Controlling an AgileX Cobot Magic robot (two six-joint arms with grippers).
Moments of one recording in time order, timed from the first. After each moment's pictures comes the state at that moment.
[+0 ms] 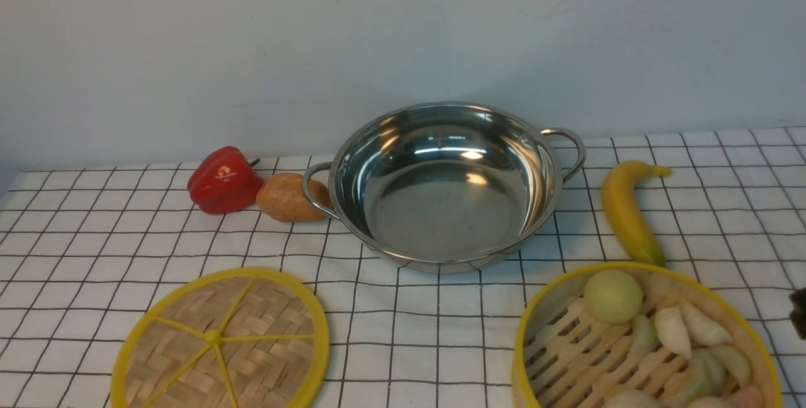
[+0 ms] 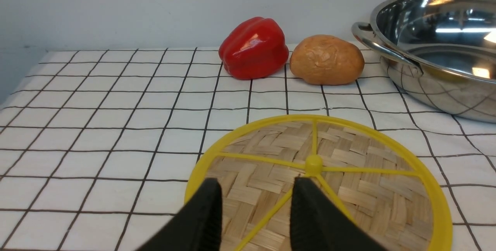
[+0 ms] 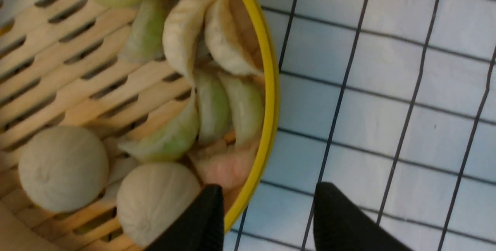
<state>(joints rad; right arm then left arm) 0.02 1.26 -0.88 0.13 1.05 -0.09 0.02 0.00 0.01 -0.05 0.34 0.04</state>
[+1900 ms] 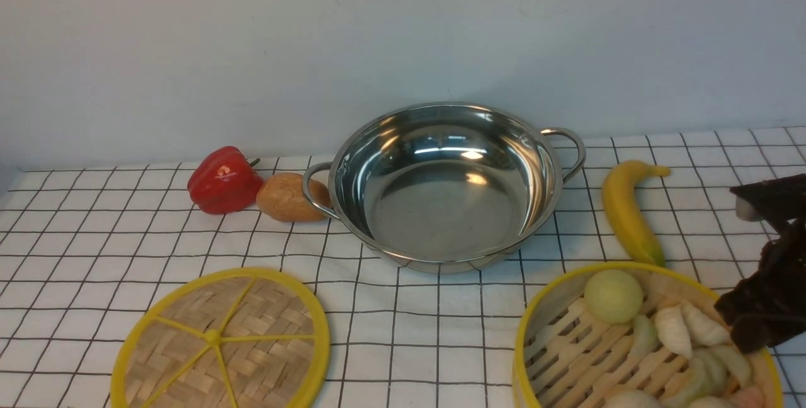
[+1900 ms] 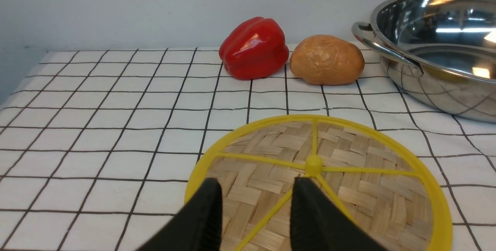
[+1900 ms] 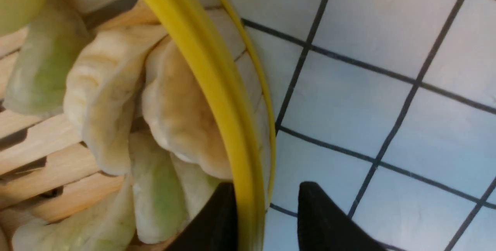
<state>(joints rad) 0.02 1.69 -0.98 0.14 0.99 -0.21 0.02 0.00 0.01 -0.05 0.34 0.04</state>
